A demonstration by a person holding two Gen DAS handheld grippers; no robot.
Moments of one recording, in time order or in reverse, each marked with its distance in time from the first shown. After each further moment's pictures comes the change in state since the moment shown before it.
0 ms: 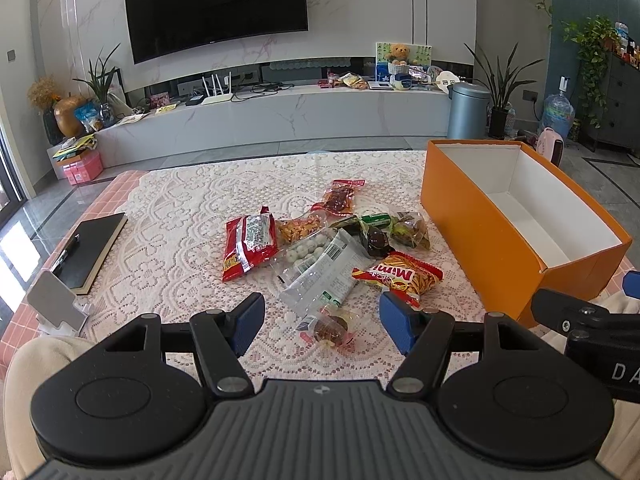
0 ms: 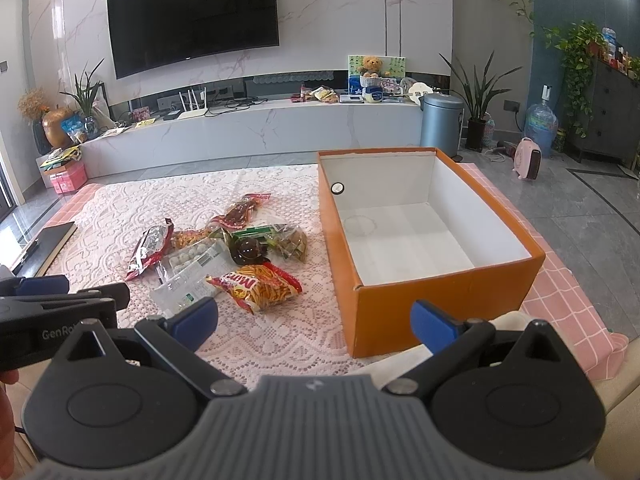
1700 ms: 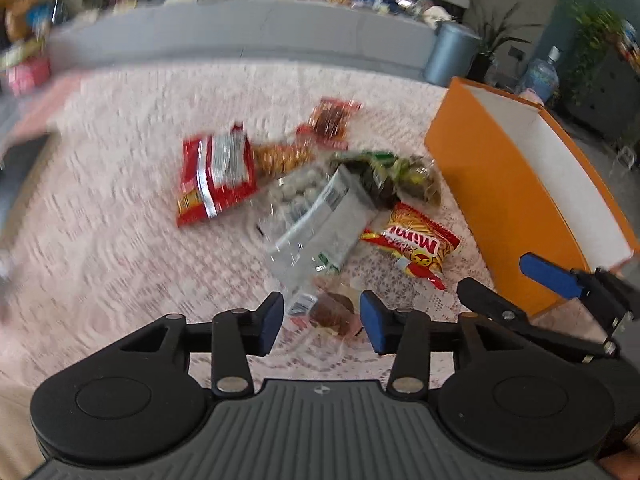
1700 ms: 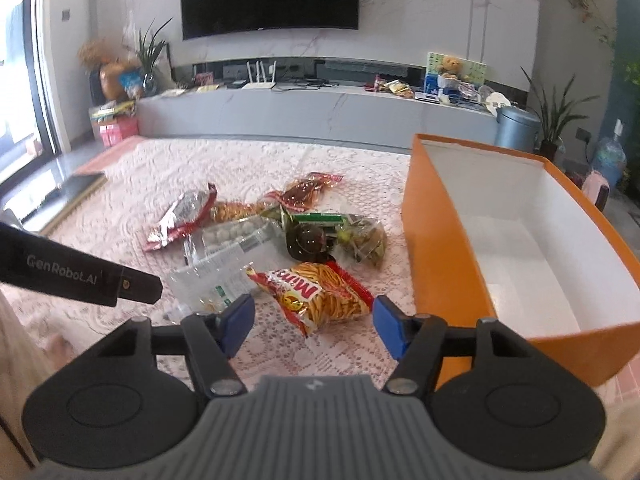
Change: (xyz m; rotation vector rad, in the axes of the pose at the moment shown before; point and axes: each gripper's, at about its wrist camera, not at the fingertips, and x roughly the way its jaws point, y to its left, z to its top) left arm 0.111 0.057 0.015 -0.142 0.319 -0.217; right arm 0.112 0.049 -0.004 -0.196 0.032 0.145
